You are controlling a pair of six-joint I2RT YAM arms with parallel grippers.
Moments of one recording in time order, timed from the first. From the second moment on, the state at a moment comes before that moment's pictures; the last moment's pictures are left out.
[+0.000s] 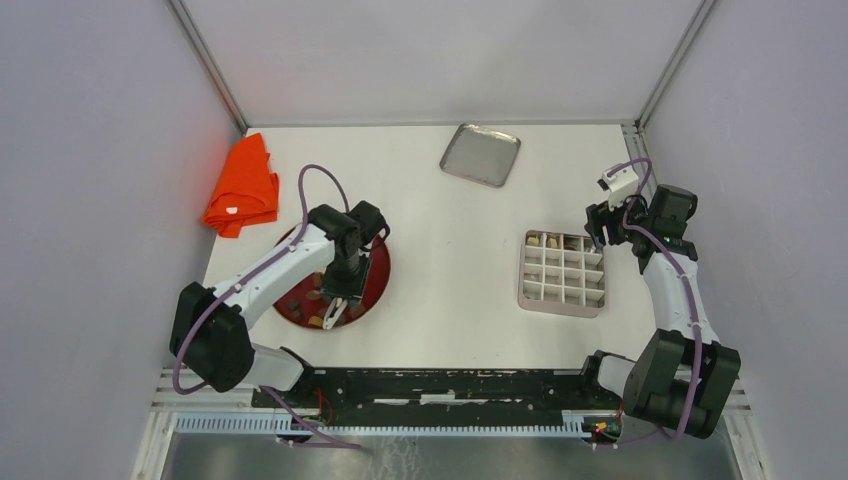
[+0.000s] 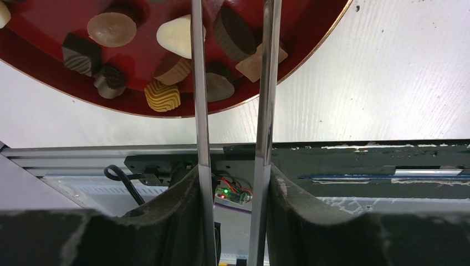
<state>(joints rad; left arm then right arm) -0.58 1.40 1.09 -1.28 -0.13 -0.40 -0.32 1.18 0.79 -0.27 -0.54 -0.60</state>
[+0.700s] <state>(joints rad) -0.58 1.31 1.15 -1.26 -0.09 -0.40 -0.32 1.19 0.79 -0.27 -0.54 -0.60</state>
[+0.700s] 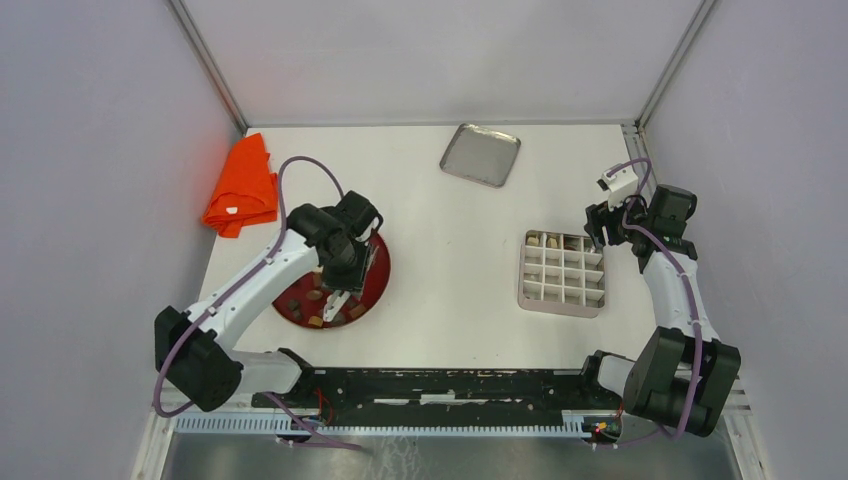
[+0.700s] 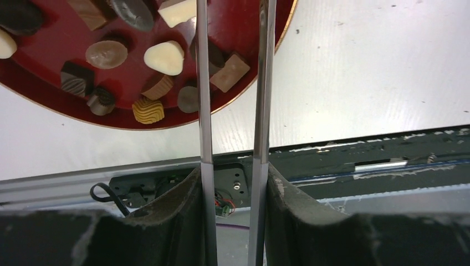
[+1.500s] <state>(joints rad) -0.96 1.52 1.17 -0.31 0.37 -0.57 -0.33 1.17 0.76 -0.11 -0.31 -0.41</state>
